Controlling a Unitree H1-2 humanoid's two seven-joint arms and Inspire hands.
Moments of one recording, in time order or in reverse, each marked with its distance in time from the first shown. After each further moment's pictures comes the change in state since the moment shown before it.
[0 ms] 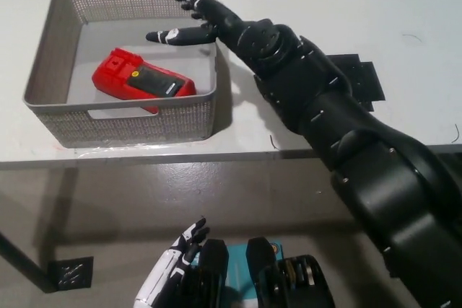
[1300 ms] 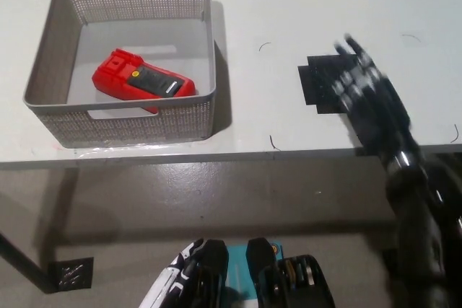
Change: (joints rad) left_arm 0.033 -0.002 0.009 0.078 -0.005 -0.002 -0.004; right_arm 0.954 -0.062 -0.555 -1.158 0.527 0.222 0.186
